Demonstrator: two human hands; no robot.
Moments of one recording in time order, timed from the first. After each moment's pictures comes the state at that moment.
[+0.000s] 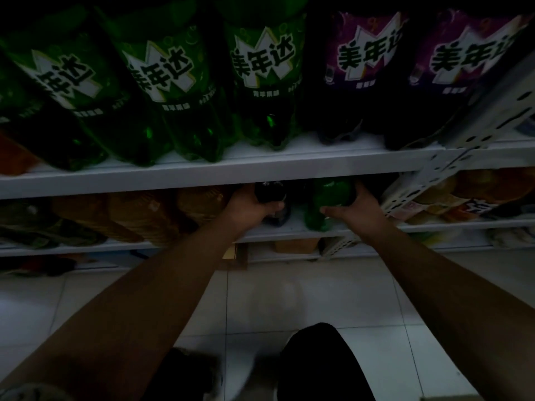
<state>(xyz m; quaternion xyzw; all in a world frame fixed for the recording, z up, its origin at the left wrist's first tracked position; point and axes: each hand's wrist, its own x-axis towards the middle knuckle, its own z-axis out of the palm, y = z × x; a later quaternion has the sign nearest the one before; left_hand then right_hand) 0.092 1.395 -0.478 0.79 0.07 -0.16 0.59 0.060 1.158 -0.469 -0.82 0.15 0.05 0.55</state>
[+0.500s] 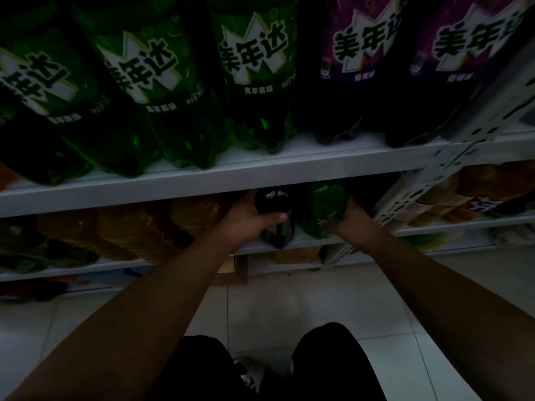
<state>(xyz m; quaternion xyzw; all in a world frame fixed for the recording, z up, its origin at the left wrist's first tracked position) 0.094 1.399 -0.486 0.80 -0.02 -0.17 0.58 0.059 1.162 -0.494 -0.83 0.08 0.11 0.54</state>
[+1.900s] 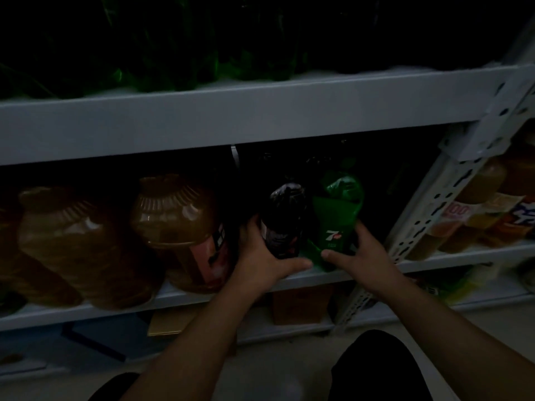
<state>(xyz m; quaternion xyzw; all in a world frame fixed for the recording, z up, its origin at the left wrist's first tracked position) 0.082 1.380 -0.602 0.83 -0.07 -0.03 0.55 0.051 1.165 -0.596 -0.85 0.06 -0.03 0.53</state>
